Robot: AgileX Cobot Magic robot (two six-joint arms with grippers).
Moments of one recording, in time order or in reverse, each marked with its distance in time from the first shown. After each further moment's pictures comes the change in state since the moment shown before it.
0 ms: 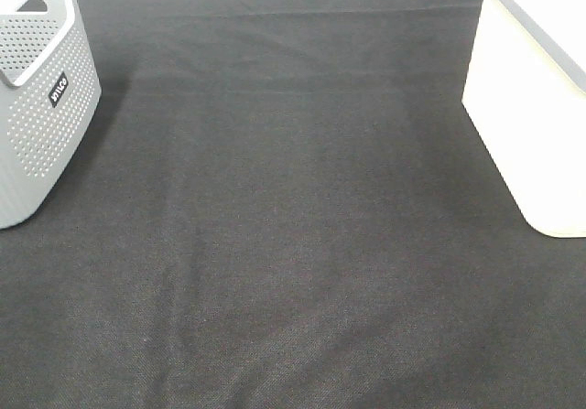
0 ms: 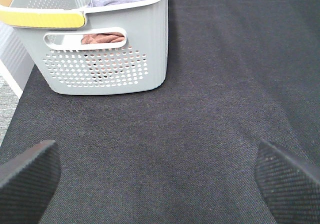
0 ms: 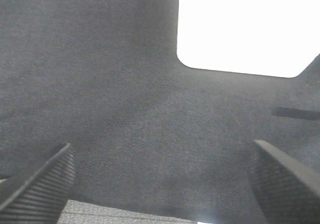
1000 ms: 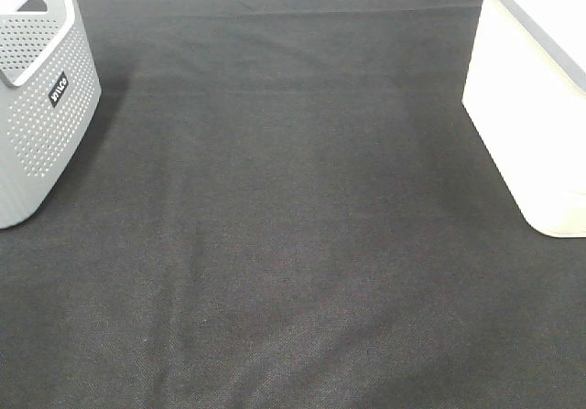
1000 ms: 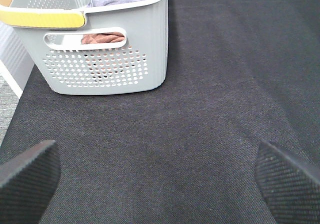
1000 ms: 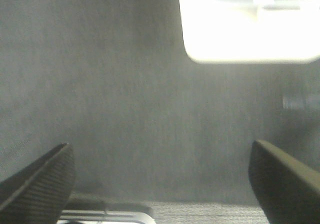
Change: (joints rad) left arm 0.000 0.000 0.000 0.000 0.000 0.000; right arm 0.000 0.810 -0.472 0.020 0.045 0.106
